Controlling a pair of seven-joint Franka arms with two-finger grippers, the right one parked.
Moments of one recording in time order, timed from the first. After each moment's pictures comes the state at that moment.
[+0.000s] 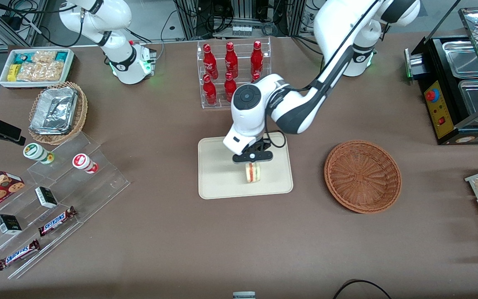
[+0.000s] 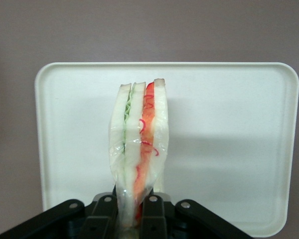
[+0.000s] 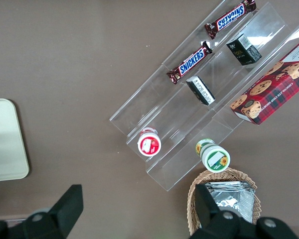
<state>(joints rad) -0.55 0.61 -0.30 -1.55 0.26 2.15 -1.00</state>
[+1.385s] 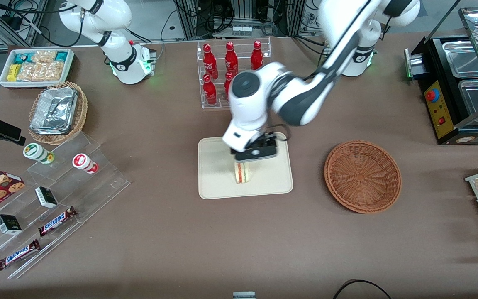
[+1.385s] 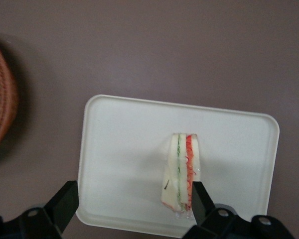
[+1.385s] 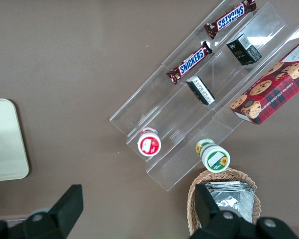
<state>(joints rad) -0.50 0.46 -0.28 -1.47 0.26 1.95 -1.06</state>
